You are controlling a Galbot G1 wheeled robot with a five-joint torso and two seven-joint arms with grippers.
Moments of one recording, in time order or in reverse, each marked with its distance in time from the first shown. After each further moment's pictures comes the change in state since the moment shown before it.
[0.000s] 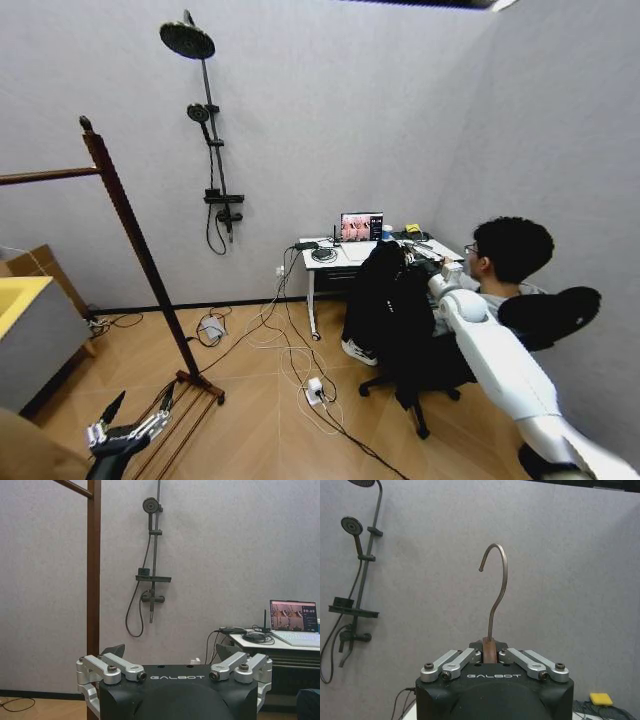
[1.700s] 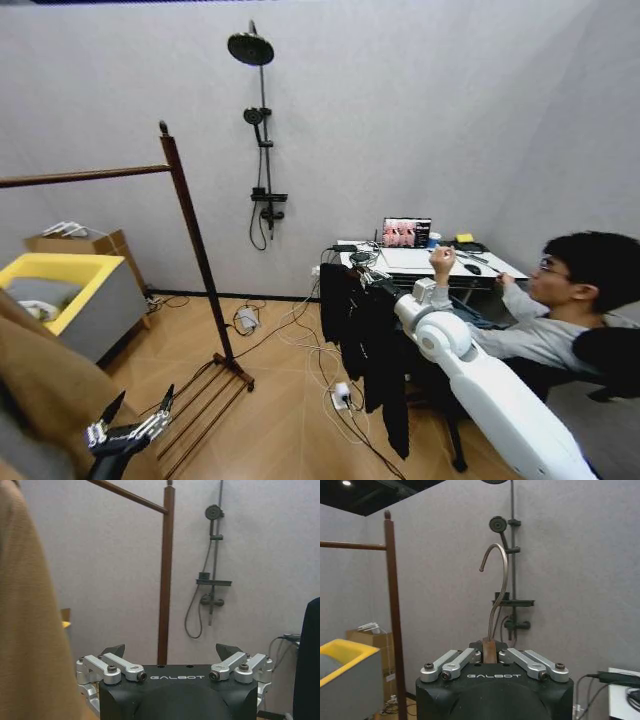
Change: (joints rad) left arm 0.000 0.000 0.000 0.000 0.000 0.000 0.000; right arm -0.242 -0.028 -0.076 0.538 0.276 -0.252 0.174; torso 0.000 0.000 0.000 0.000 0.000
